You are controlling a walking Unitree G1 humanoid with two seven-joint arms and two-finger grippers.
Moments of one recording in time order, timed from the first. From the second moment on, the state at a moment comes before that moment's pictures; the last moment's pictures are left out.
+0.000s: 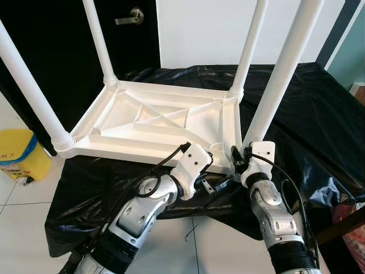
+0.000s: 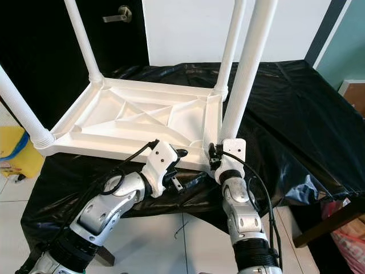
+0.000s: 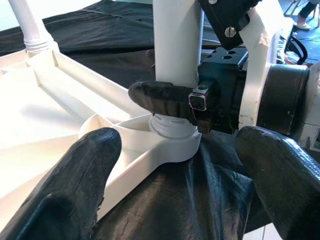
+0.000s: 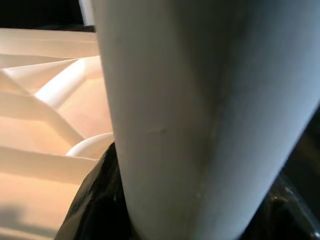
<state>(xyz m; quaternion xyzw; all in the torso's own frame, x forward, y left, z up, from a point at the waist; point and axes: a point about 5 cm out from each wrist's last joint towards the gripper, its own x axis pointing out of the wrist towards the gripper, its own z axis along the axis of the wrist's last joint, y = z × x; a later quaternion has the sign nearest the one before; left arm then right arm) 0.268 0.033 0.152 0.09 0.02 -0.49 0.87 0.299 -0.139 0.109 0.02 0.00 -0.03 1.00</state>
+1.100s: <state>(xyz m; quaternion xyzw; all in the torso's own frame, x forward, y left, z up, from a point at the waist) 0.268 0.034 0.153 0.09 0.02 -0.49 0.87 0.308 -0.172 0.137 -0.03 -0.01 0.22 0.97</state>
